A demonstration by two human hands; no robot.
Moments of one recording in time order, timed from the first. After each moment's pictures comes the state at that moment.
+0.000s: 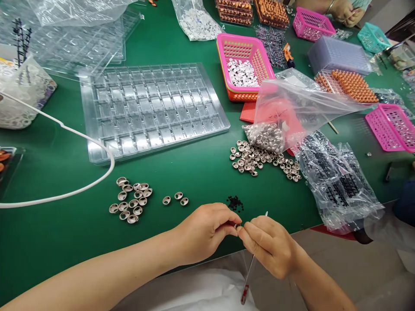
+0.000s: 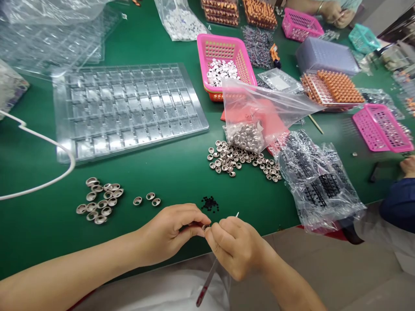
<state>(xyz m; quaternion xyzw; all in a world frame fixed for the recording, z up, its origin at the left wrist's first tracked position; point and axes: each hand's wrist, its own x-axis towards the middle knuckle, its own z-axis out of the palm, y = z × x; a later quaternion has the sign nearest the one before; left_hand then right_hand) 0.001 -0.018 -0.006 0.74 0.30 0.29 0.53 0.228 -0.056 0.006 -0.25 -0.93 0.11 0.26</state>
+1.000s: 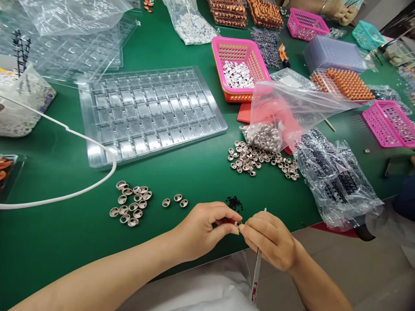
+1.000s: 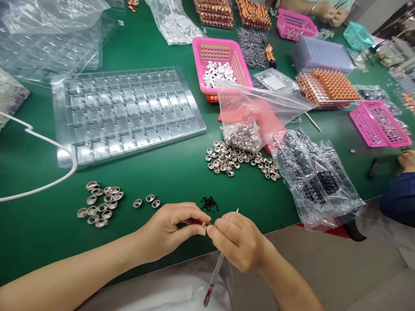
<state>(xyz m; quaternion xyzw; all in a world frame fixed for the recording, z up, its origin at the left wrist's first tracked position) 0.001 -0.017 -0.003 0.65 0.34 0.29 0.62 0.231 -0.057 -0.009 -0.28 -0.90 0.11 0.32</state>
